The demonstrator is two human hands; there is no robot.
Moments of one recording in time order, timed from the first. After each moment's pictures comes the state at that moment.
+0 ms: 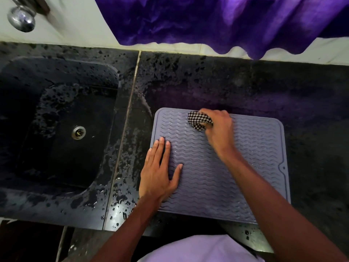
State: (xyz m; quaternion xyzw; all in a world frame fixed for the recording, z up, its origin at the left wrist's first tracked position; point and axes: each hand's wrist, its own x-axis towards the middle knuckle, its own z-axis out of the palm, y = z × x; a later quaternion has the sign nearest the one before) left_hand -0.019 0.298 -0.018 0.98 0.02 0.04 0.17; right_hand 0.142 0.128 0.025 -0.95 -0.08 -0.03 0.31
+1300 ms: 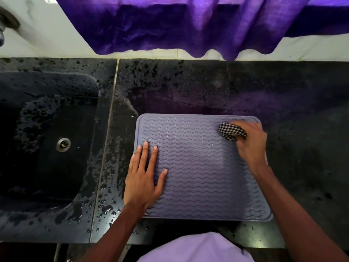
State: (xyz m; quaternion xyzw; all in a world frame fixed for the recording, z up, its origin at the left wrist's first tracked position) left_hand -0.017 0.300 -0.013 1.00 0.00 0.00 0.10; right_hand 0.127 -0.007 0.019 -0.94 -0.02 -0.09 0.32
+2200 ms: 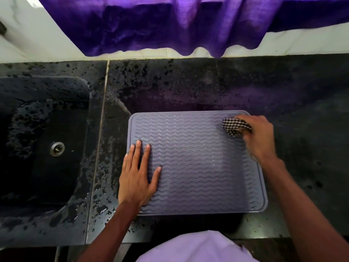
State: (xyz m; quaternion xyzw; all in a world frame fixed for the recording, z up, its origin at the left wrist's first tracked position) left_hand -0.017 0.299 -0.015 0.99 0.00 0.01 0.11; right_hand 0.120 -0.042 0.042 -0.96 -0.05 -0.09 0.27
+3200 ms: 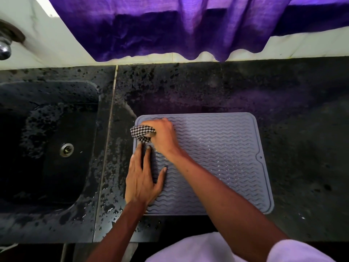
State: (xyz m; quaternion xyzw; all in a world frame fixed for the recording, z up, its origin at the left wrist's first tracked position) left_hand -0.018 0.295 -0.006 0.99 0.05 0.01 0.16; right_hand 0.123 0.205 0.034 -0.89 -0.17 0.03 0.42
